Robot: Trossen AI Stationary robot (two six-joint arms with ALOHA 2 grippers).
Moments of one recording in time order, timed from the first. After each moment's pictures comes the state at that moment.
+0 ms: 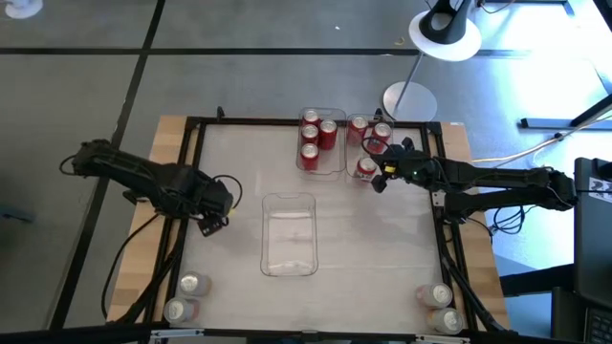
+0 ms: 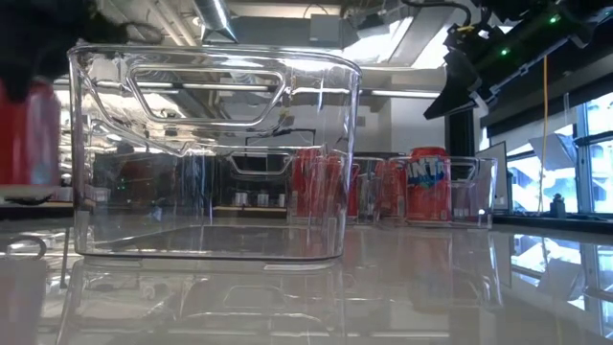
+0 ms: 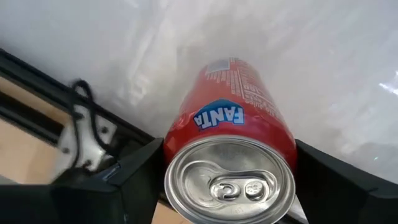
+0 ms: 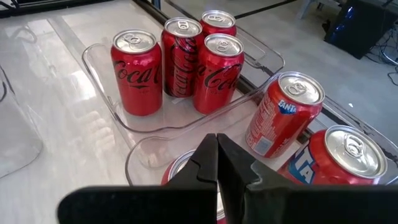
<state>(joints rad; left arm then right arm) -0.25 1.12 0.97 -1.45 -0.04 -0.83 -0.18 0.90 0.60 -0.23 0.45 0.15</state>
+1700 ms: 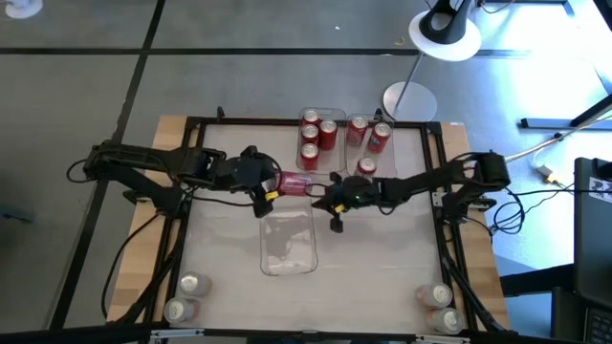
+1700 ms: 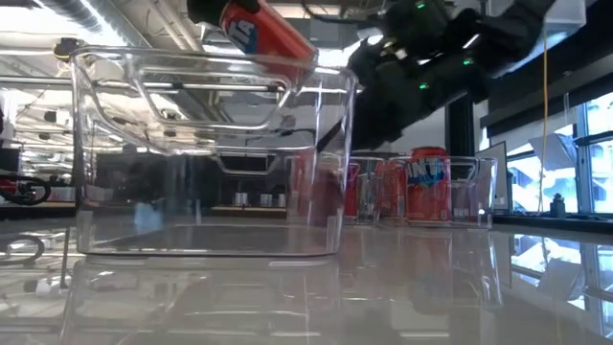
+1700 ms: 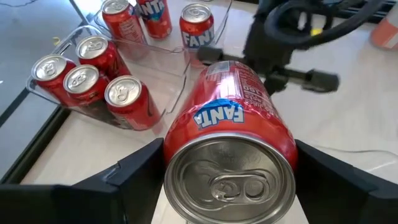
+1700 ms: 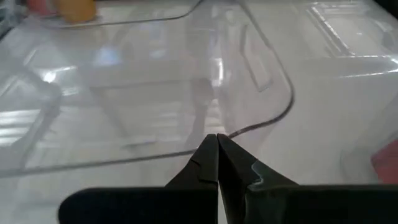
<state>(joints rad) -0.12 1.29 1.30 -0.76 -0.39 -0.28 0.00 1.66 0.77 0.40 -0.02 0.01</state>
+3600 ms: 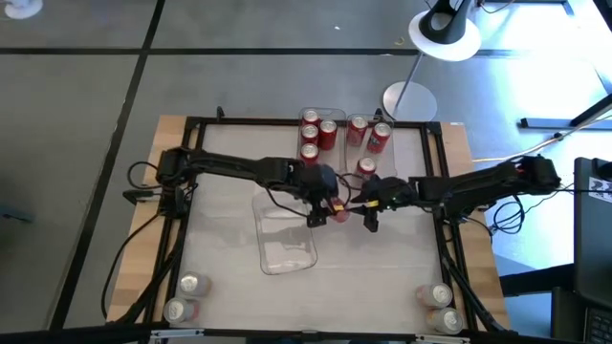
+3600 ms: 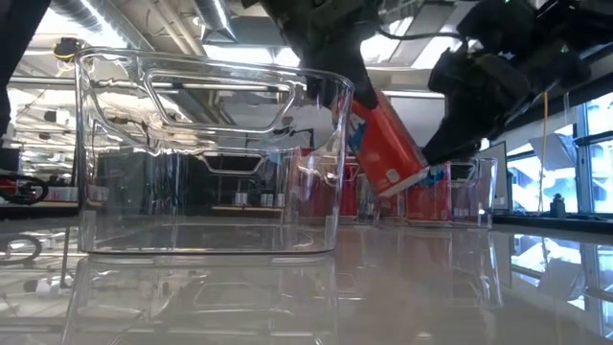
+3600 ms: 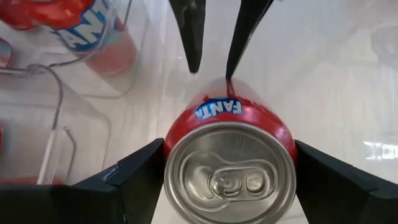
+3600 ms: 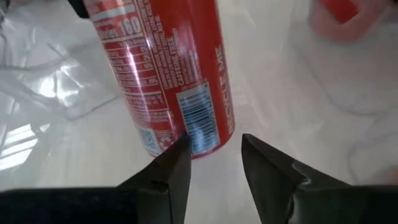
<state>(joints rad) 0.00 1.92 1.63 -0.61 -0.05 -0.05 0.02 1.18 0.48 0.07 0.03 0.28</state>
